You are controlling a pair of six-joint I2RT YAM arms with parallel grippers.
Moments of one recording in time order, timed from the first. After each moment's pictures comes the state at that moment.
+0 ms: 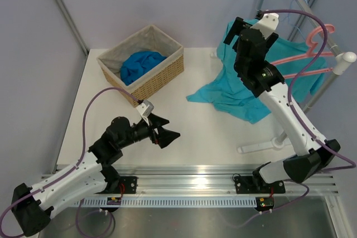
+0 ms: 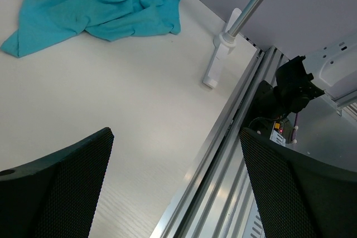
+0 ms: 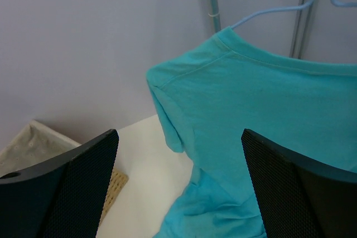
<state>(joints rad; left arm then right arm) -0.78 0.69 0.44 0.13 0.31 -0.42 0.53 1.39 1.61 -0.27 0.81 0.29</state>
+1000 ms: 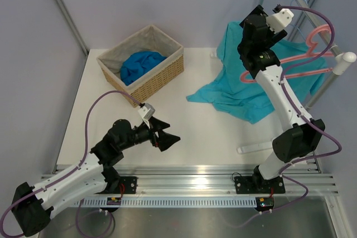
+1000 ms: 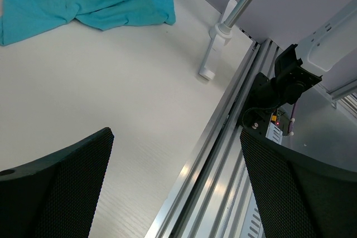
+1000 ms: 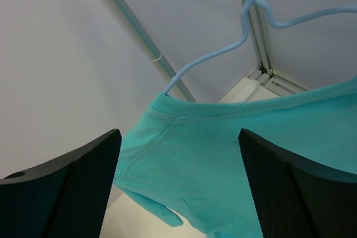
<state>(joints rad) -0.78 0.69 0.38 0.18 0.34 -0.44 0.31 1.63 1.75 -0.19 0.92 0.53</state>
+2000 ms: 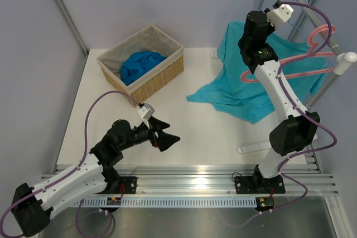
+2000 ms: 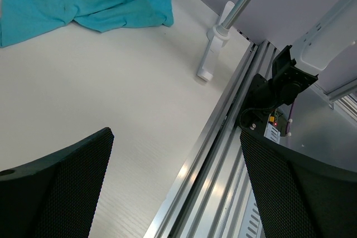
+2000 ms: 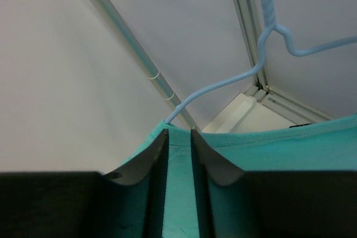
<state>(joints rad) -0.78 0.68 0.38 0.18 0.34 -0.44 0.27 1.71 1.79 -0.10 0.91 0.46</state>
